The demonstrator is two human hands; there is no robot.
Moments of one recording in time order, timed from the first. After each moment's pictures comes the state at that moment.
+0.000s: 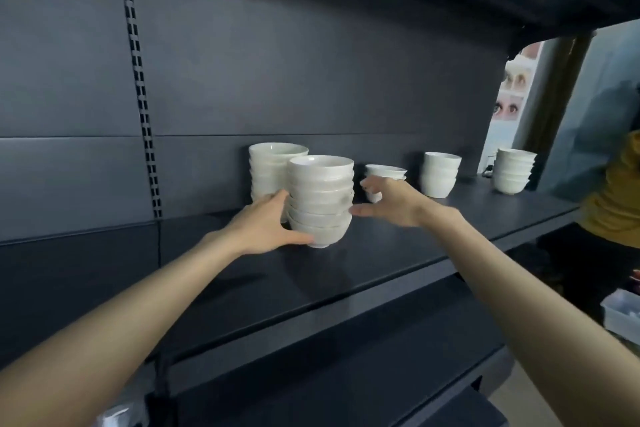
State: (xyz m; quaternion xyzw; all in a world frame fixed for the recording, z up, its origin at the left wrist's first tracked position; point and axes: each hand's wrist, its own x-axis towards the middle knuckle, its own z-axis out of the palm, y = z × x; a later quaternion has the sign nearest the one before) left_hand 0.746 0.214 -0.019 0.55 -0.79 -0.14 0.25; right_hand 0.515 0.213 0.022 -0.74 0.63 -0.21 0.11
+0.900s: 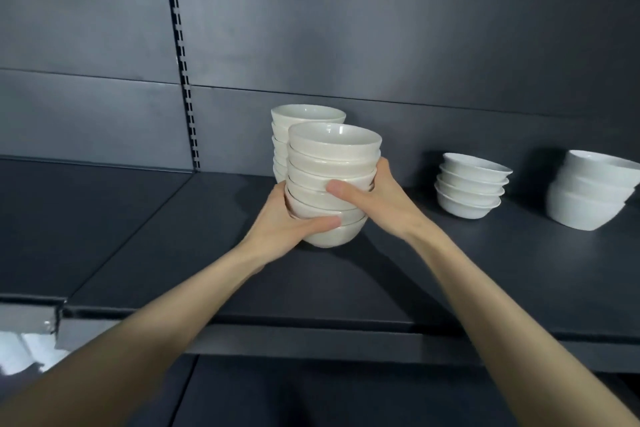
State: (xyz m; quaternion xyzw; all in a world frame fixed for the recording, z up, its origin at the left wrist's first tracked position) left_hand 0.653 0.150 -0.085 0.51 -0.56 -0.28 0.58; right_hand 0.503 0.056 -0.051 -0.79 0.28 -0.35 0.43
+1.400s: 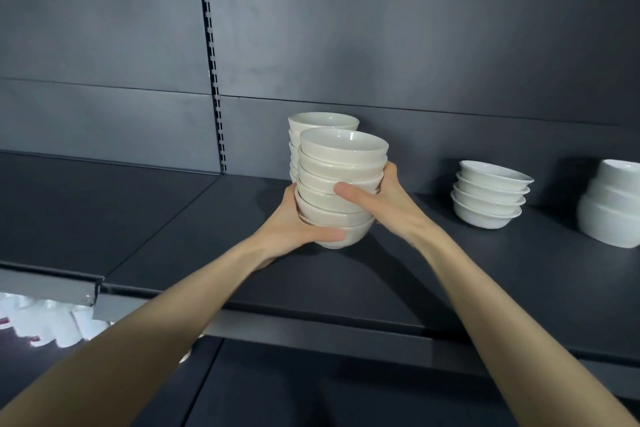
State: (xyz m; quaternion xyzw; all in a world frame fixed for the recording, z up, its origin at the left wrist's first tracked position) left_hand 0.642 0.160 -0.077 0.54 -0.56 -0.30 0.55; right_hand 0.494 0.060 -0.047 -0.77 0.25 -0.35 0.47
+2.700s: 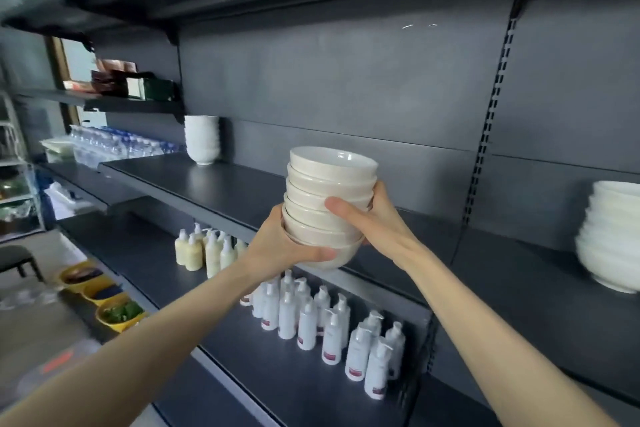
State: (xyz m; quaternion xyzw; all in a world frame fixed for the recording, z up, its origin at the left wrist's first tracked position) left_hand 0.909 0.498 -0.054 0.69 -0.39 -0.07 0.61; right_hand 0.827 0.341 -0.024 -0.80 0.07 -0.26 0.53
